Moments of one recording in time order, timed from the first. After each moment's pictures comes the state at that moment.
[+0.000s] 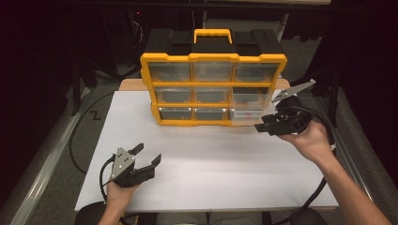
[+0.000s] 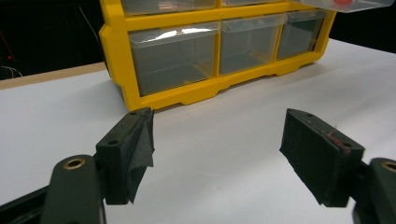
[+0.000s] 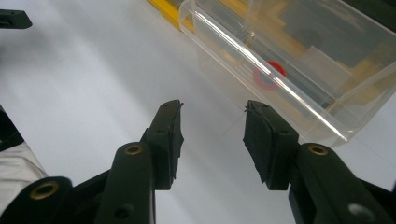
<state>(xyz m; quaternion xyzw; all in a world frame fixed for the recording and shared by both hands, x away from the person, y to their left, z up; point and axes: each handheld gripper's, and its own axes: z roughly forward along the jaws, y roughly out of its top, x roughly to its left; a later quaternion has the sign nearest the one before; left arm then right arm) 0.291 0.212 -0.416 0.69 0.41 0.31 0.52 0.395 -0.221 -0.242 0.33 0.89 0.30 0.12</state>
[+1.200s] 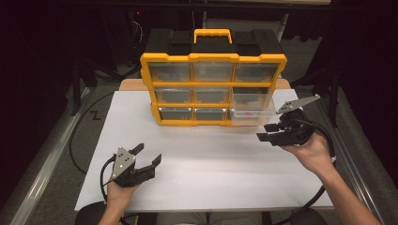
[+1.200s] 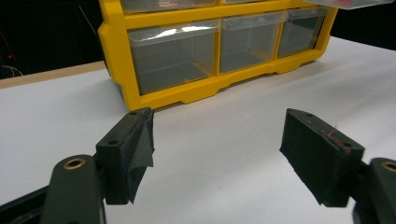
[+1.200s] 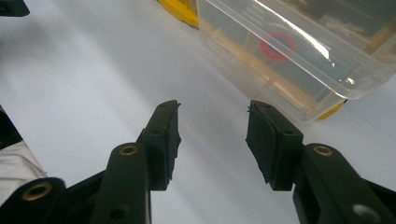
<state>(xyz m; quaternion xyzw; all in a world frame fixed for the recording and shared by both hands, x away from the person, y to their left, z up) 0.291 0.211 -0.417 0.69 0.41 0.31 0.52 0.382 -0.236 -0.270 0.33 0.88 0.32 0.12</state>
